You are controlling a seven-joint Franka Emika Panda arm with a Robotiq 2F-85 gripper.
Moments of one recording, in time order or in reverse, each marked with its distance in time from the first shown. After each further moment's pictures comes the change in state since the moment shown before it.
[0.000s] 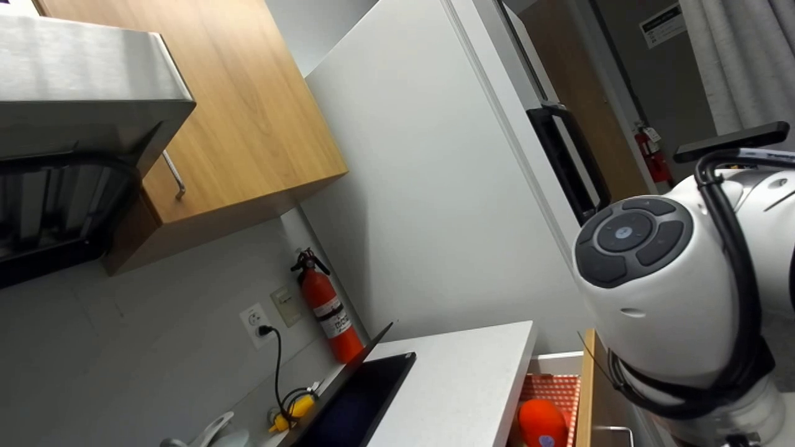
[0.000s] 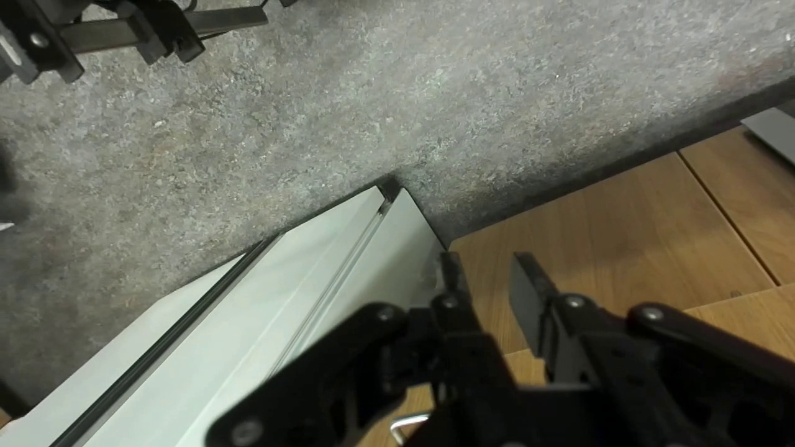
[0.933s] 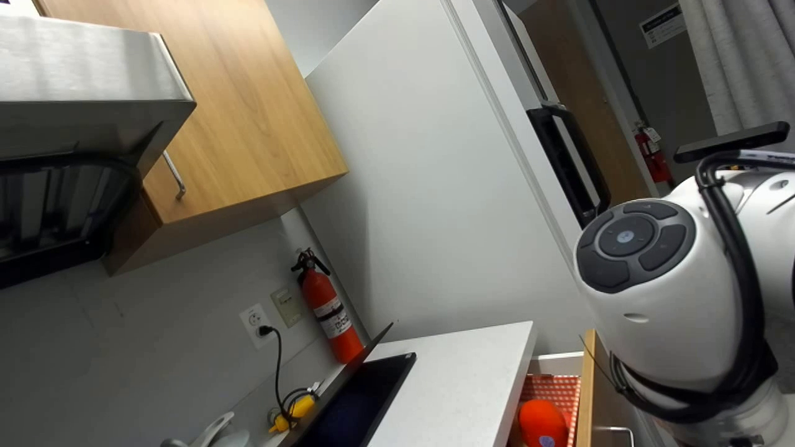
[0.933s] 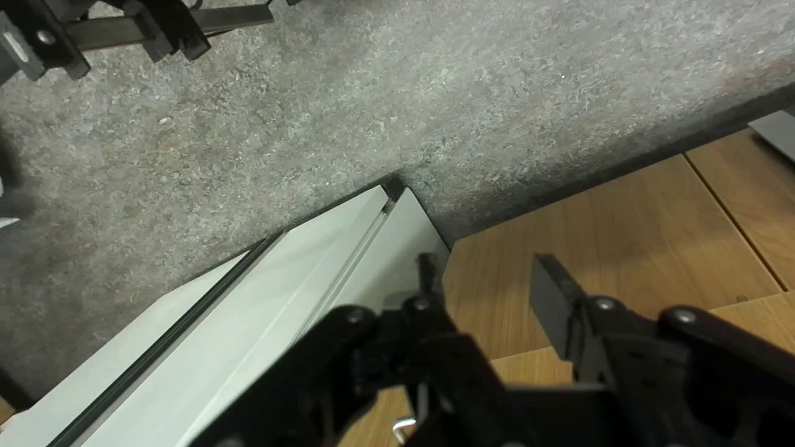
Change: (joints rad) arm -0.002 0.003 0.004 0.002 -0.011 -0.012 0.002
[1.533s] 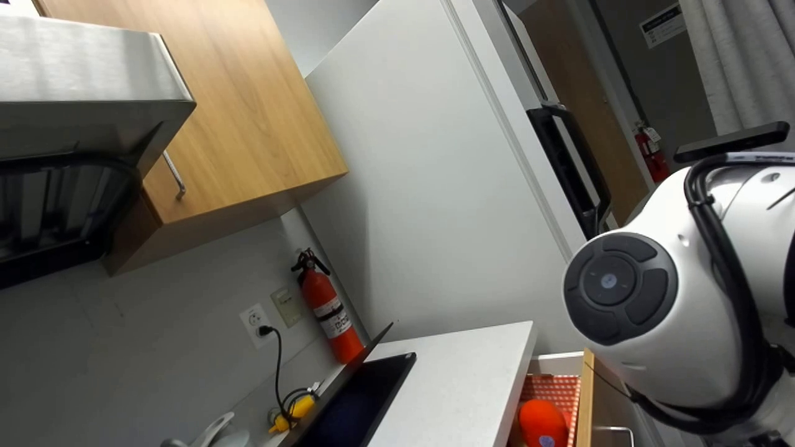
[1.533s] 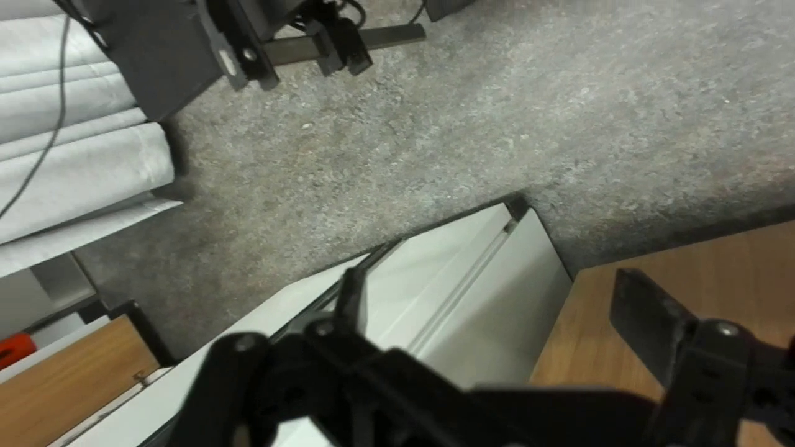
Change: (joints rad) arm 0.000 -0.003 0.034 0.039 -0.019 -0.308 0.004
